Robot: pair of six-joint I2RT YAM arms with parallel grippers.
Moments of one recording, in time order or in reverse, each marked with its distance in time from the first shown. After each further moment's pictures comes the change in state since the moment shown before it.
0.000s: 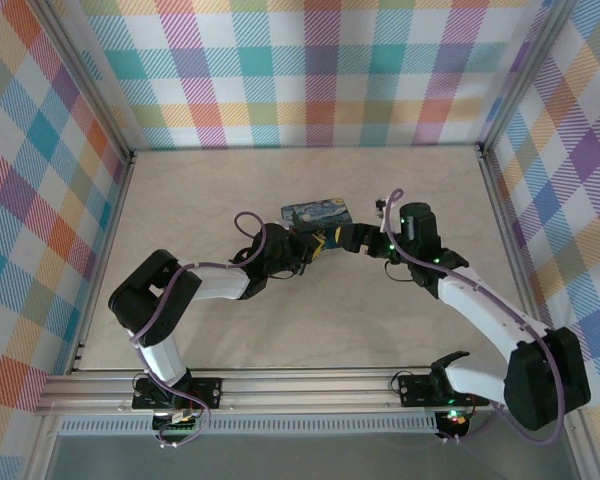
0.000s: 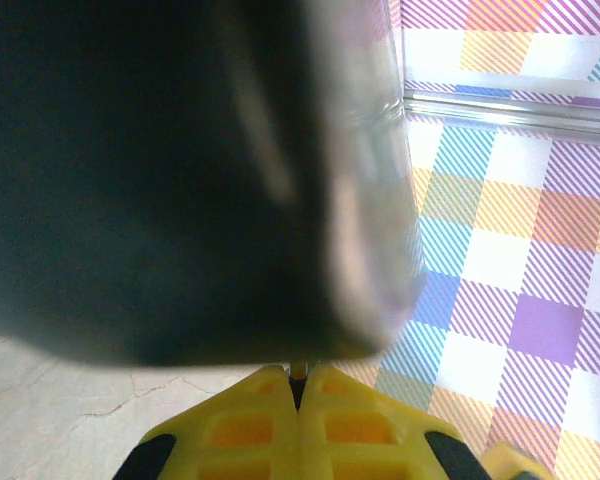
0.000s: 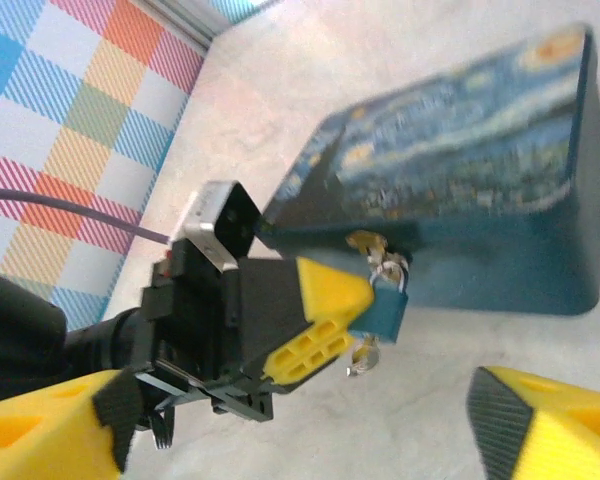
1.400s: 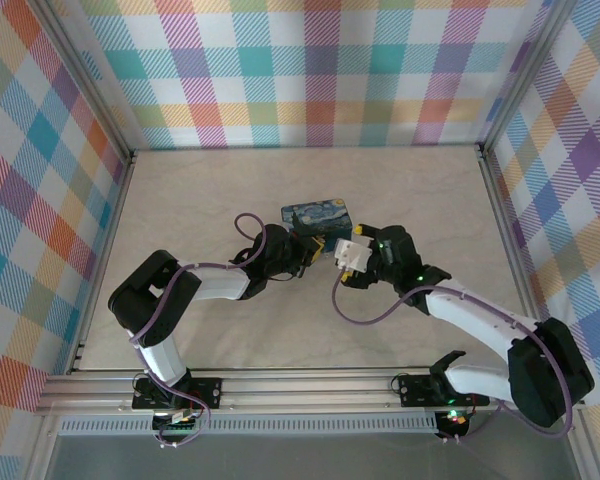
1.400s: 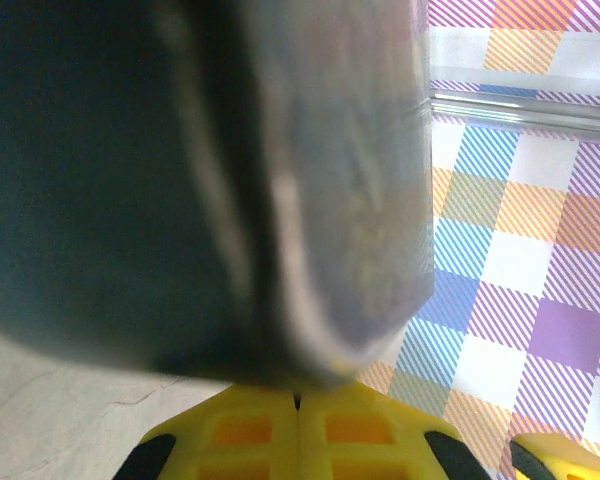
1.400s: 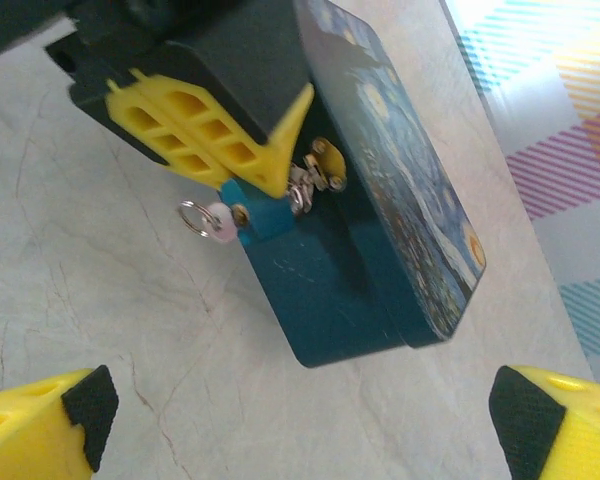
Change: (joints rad) left arm -0.005 -0.003 0.000 -0.043 -0.003 0.000; right arm 0.177 0.031 -0.145 0.063 0.364 -1.383
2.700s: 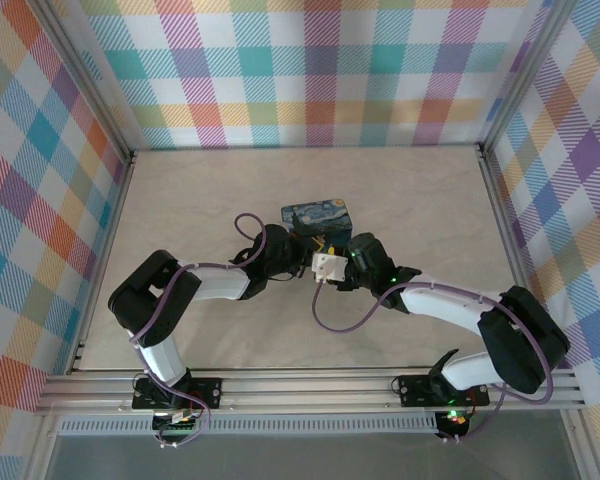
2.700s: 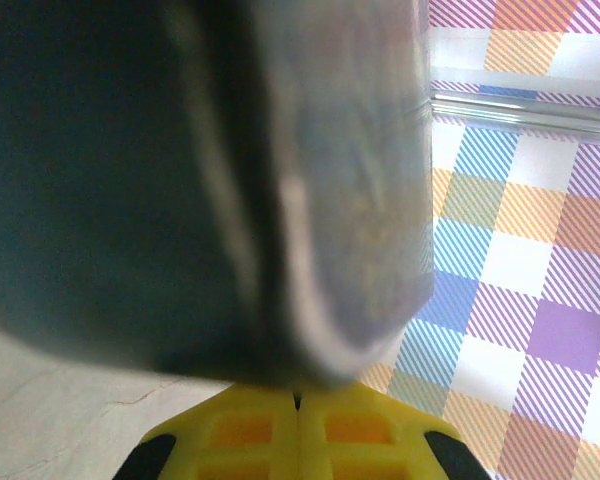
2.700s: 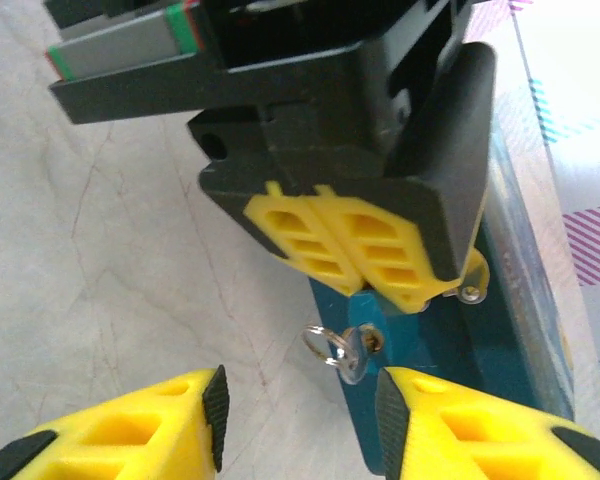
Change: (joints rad) left arm 0.000 0.000 0.000 0.000 0.001 -0.006; right arm 0.141 0.188 0.035 0.108 0.082 -0.042
